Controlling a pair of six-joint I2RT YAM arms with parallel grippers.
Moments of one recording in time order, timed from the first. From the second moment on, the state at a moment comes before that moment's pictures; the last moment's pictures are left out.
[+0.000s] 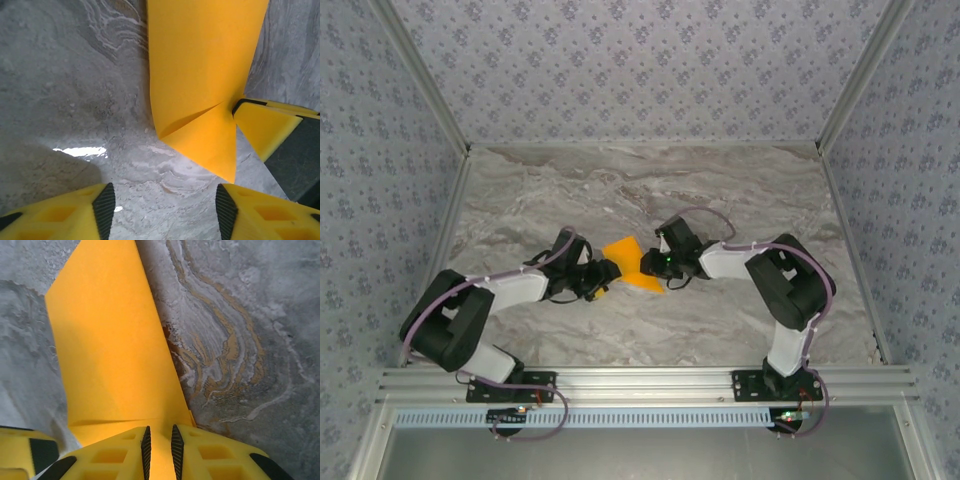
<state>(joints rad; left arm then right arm) -0.54 1.49 0.59 -0.02 0.45 -1.09 0.64 1.81 0.88 0.03 -0.34 0.74</state>
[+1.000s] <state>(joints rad) -0.54 1.64 0.68 0.05 0.45 -1.11 0.57 1.81 0.79 0.20 -0.50 0.84</state>
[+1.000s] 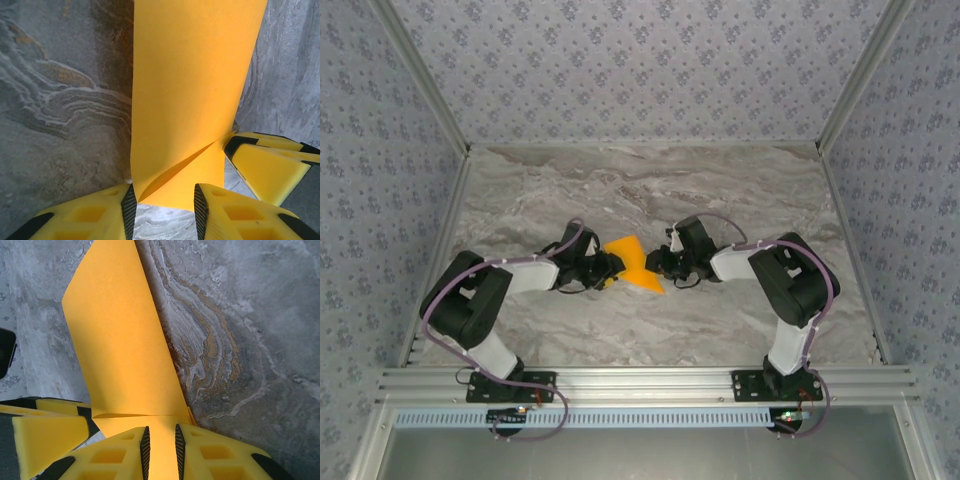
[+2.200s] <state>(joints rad) -0.55 1.60 0.69 0.13 0.52 -1.17 0.85 1.46 0.73 0.02 -0.04 0.36</state>
